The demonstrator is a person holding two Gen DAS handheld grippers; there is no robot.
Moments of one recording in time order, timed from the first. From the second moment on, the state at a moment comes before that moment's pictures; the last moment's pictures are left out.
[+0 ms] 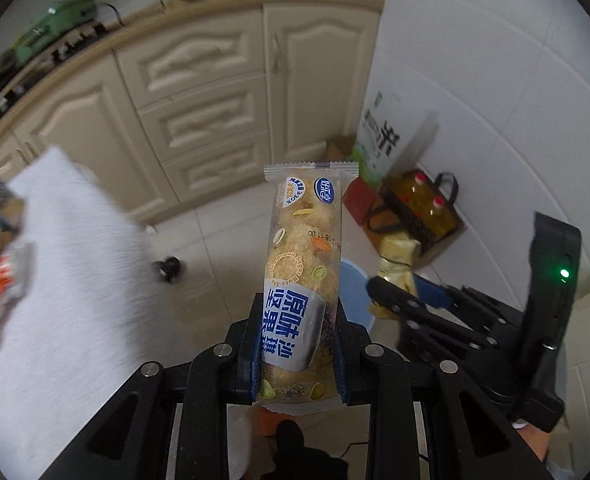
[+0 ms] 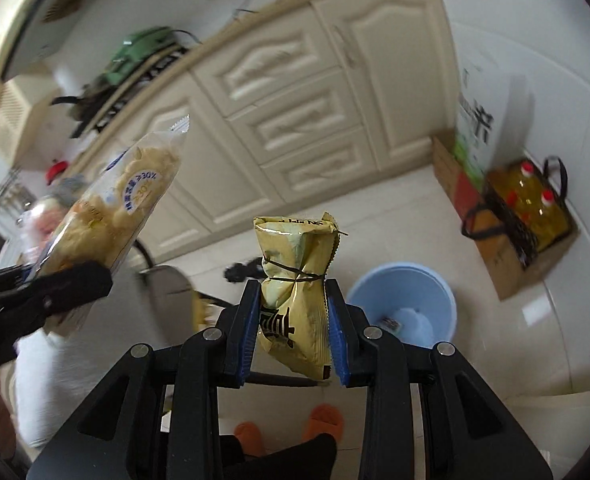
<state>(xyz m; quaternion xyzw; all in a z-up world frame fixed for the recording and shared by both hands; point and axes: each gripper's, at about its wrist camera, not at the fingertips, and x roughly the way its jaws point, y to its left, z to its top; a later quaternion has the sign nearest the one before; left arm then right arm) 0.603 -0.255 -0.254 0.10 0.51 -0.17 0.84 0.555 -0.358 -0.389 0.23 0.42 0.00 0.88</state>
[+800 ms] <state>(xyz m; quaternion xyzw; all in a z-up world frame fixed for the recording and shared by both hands) 0.736 -0.366 -0.388 0.15 0.58 -0.18 0.78 0.550 -0.438 -0.458 0.27 0.44 -0.09 0.85</state>
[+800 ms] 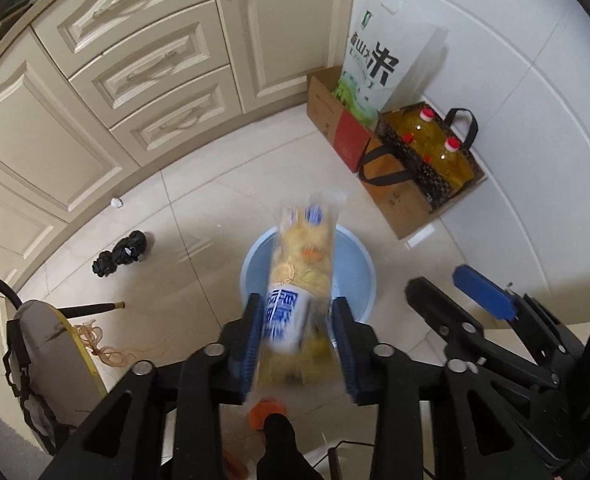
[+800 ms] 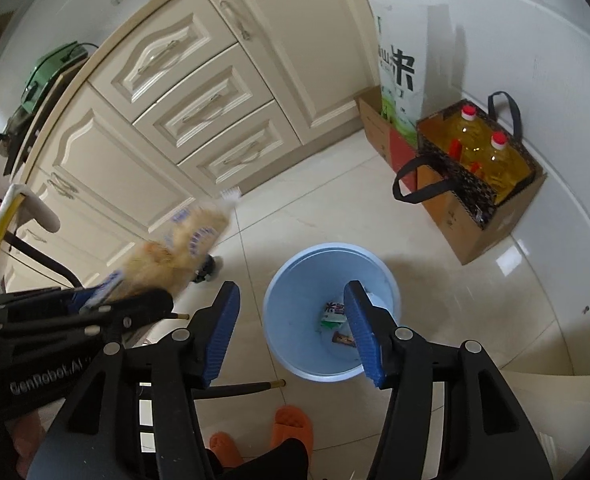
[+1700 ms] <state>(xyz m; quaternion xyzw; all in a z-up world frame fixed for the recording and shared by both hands) 0.536 -0.130 -0.154 0.08 0.36 -0.13 0.92 0.516 -0.274 -0.261 0.18 0.34 0.03 0.92</state>
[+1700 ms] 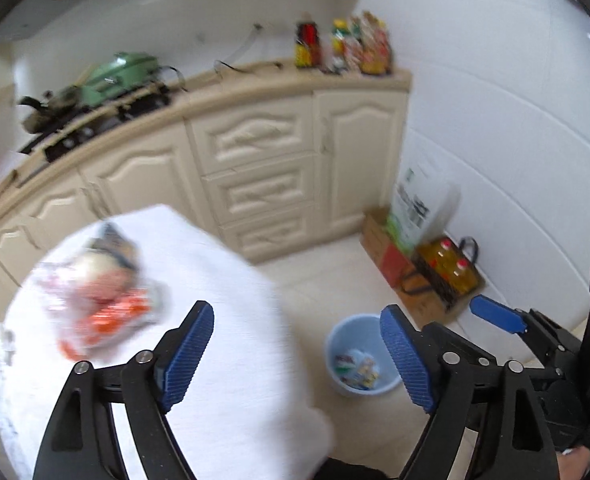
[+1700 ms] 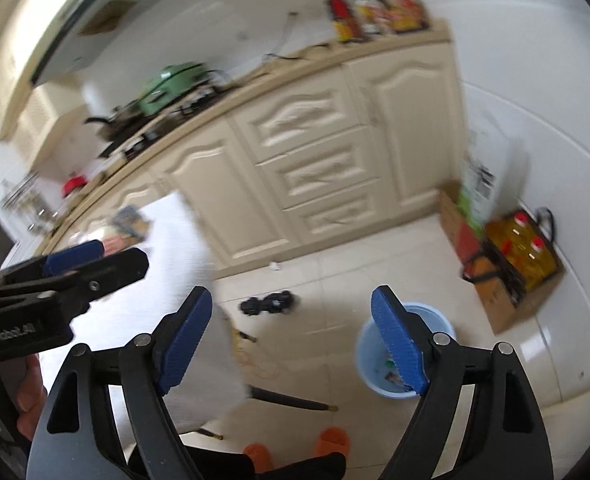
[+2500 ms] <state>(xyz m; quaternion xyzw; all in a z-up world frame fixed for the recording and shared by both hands) 0.567 0.056 -0.237 -0.02 0.40 -0.02 0.92 0.647 -0.112 -0.279 0.10 0.39 0.11 0.91</state>
